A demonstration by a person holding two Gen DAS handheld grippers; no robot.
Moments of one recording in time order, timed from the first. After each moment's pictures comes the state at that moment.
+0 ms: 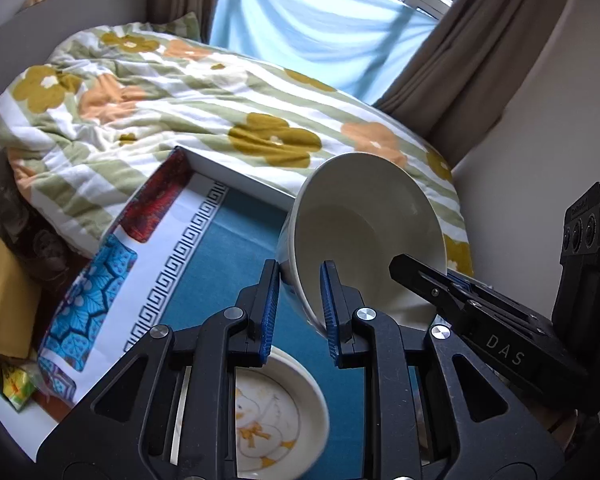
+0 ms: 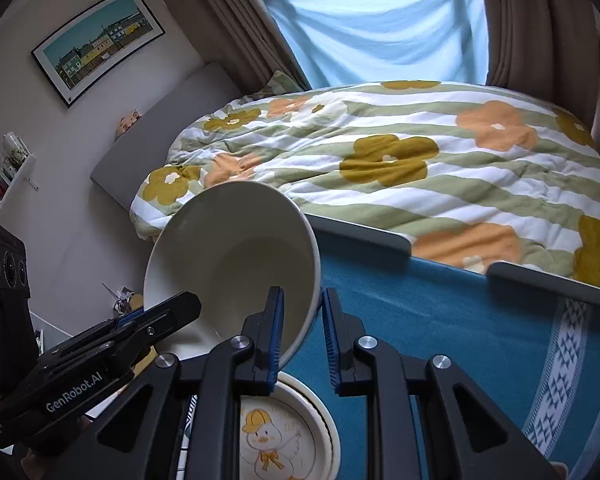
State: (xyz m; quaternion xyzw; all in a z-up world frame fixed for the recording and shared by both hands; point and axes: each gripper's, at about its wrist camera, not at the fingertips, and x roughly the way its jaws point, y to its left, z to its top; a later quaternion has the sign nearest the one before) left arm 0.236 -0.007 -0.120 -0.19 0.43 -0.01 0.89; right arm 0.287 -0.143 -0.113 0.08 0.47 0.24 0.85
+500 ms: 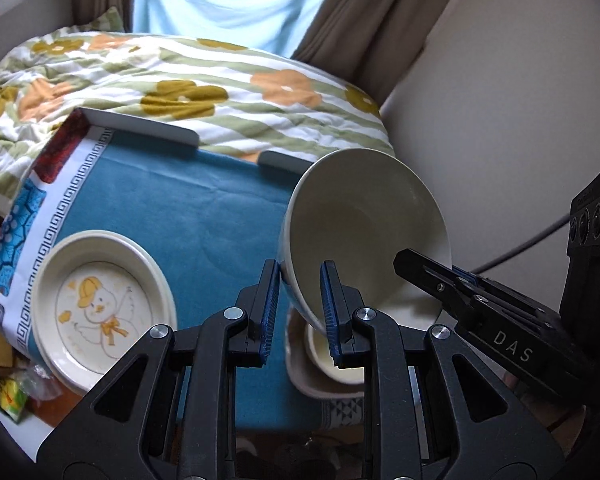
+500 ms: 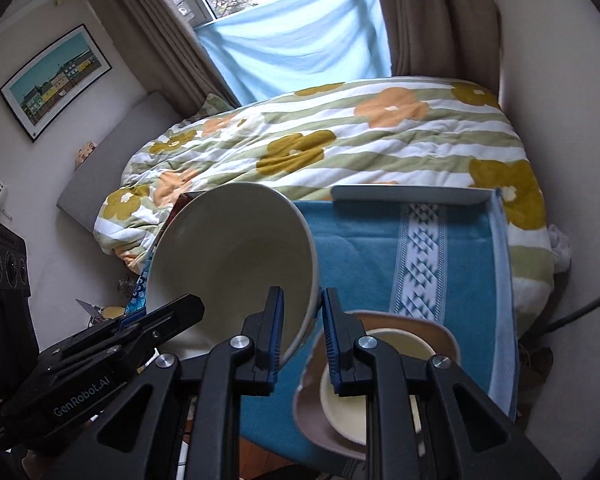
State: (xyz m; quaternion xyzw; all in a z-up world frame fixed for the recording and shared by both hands) left arm 0.151 -0.183 -0.120 -0.14 0.46 -0.13 0.87; right arm 0.156 -0.306 -0.093 0.11 0.47 0.13 0.87
